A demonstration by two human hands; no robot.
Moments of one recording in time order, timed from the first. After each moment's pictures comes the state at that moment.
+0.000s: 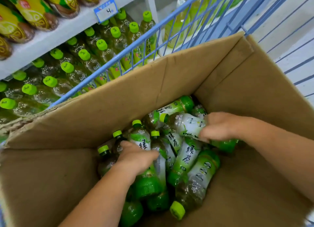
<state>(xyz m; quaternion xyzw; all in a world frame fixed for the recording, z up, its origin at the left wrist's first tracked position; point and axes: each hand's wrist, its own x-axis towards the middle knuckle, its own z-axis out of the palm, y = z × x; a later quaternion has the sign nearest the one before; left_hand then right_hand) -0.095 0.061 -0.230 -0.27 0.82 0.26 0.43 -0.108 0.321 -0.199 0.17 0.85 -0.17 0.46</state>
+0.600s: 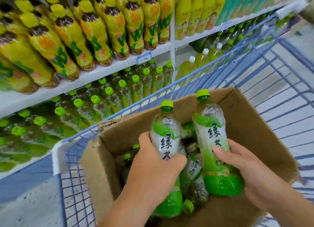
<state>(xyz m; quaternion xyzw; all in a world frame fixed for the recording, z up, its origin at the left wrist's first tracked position) -0.060 0.025 -0.038 -0.13 0.77 0.55 0.29 -0.015 0.237 -0.046 0.27 0.59 -0.74 0.19</state>
